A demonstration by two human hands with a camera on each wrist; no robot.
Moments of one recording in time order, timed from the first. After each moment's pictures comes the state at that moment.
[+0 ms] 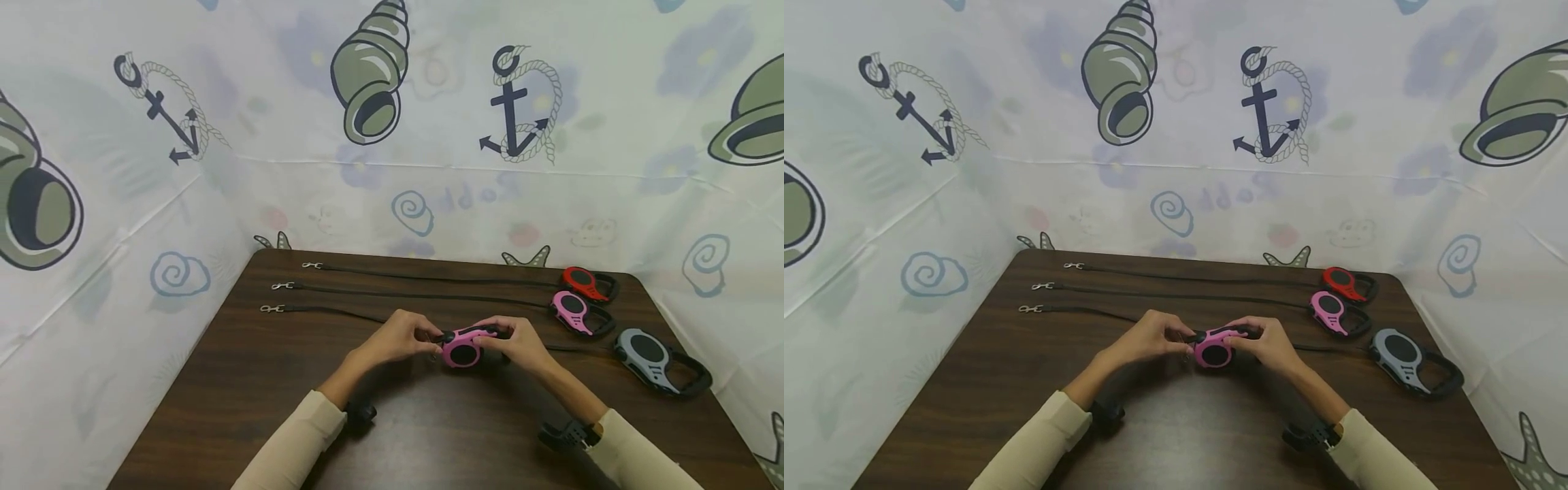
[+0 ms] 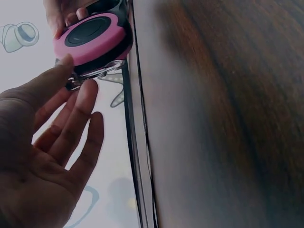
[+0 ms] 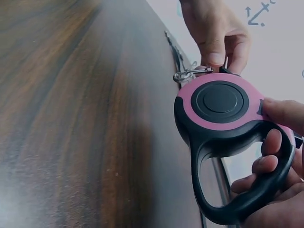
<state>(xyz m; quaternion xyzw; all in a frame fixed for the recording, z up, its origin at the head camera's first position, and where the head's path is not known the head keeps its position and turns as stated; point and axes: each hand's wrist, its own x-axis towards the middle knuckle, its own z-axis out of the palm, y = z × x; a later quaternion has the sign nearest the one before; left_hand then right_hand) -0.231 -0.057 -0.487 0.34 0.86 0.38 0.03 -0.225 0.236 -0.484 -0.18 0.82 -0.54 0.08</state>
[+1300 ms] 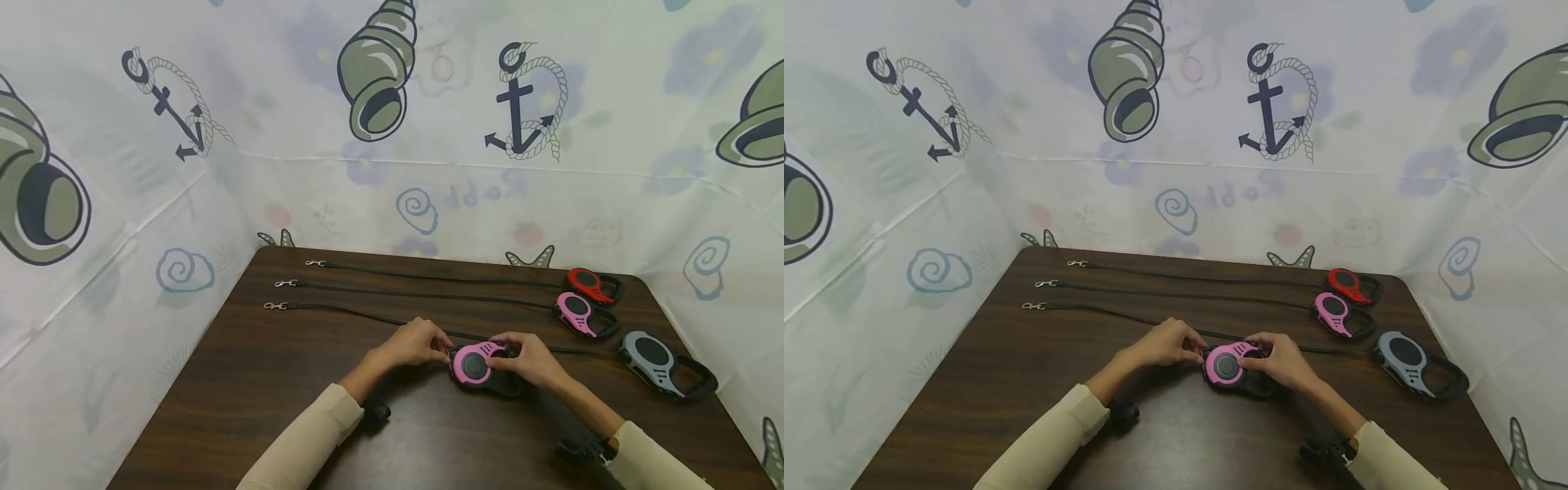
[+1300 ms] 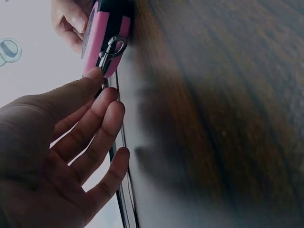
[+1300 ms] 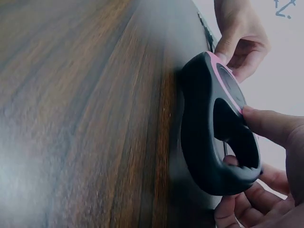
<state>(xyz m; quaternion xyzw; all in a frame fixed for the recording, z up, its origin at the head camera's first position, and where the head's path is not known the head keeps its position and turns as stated) -0.226 -0.027 -0.510 0.29 0.91 0.29 0.08 -0.217 0.263 -0.519 -0.19 0.89 -0.42 0.08</state>
